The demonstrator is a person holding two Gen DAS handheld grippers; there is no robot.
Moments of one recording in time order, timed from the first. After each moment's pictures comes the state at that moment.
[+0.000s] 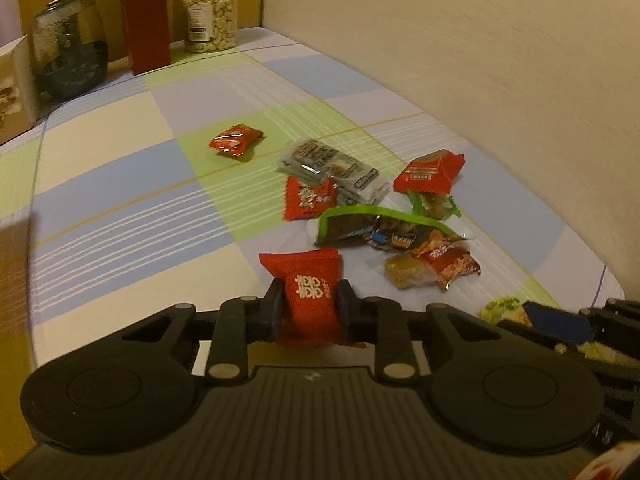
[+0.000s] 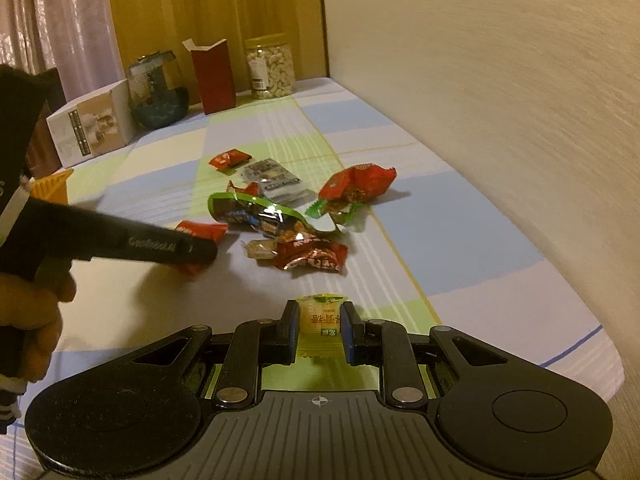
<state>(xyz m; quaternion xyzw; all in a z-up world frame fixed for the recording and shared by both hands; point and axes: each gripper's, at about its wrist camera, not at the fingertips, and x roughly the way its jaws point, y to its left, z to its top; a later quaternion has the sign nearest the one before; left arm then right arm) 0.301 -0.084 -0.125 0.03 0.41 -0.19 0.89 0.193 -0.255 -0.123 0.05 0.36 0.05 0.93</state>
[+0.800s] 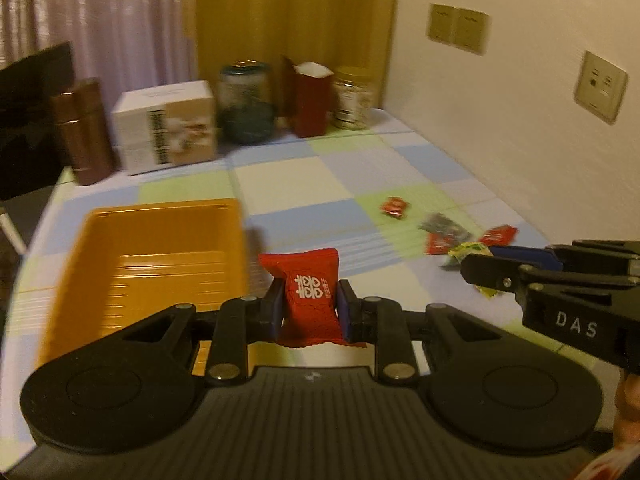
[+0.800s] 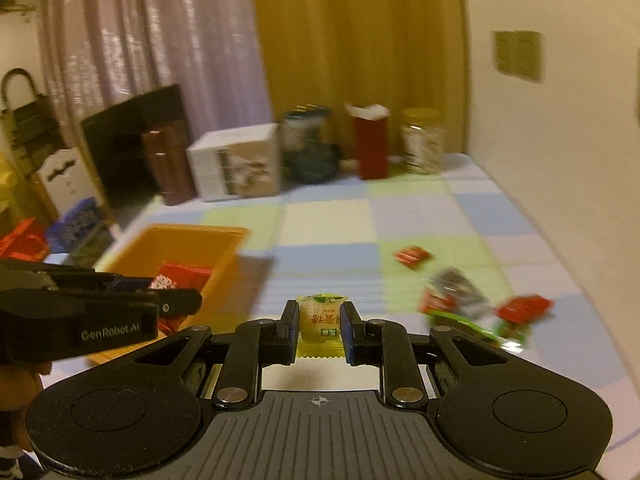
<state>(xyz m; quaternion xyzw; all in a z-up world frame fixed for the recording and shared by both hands) 0.192 0.080 -0.003 0.00 0.34 -0.06 0.94 0.180 -0.113 -0.001 0.03 0.30 0.20 0.93</state>
